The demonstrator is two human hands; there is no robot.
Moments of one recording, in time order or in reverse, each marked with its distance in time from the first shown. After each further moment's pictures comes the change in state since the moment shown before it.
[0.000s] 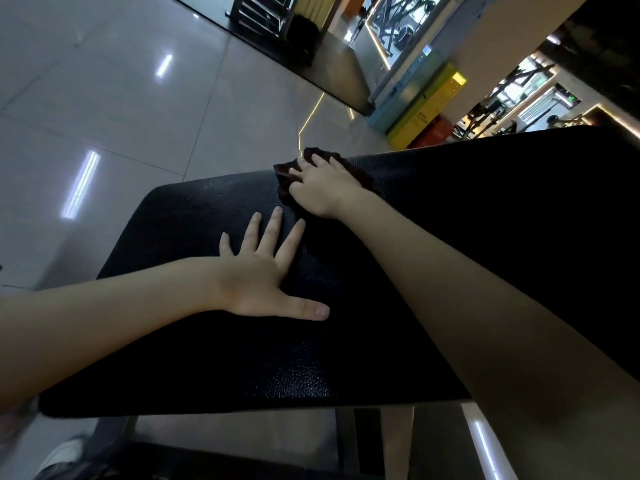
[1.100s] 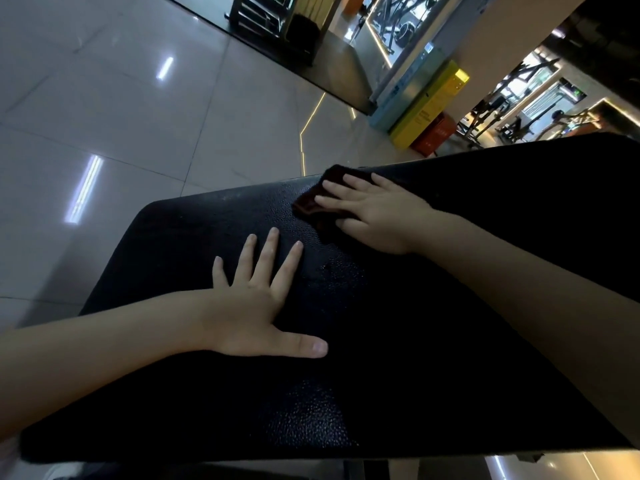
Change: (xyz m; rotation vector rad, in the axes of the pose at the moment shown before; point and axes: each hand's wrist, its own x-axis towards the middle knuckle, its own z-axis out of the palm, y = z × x) left_hand 0.001 -0.008 0.000 -0.004 -0.068 0.060; right_hand -0.038 0.069 -0.008 -0.143 -0.052 -0.196
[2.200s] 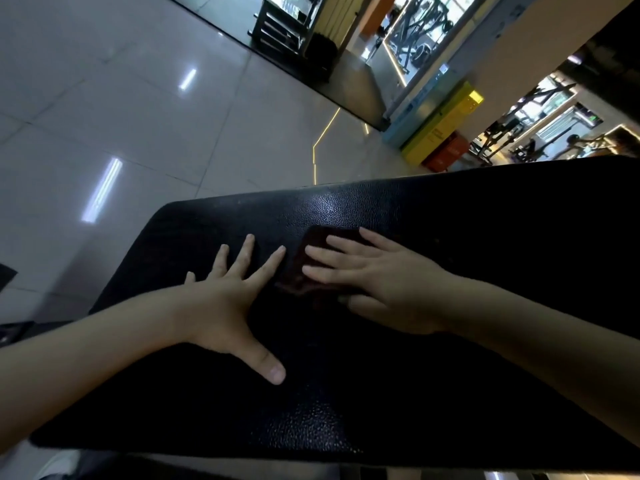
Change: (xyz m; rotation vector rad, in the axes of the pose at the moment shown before) left_hand -0.016 -0.025 0.001 -0.120 0.011 -0.130; right_hand -0.055 -0.037 0.015 -0.034 -0.039 -0.308
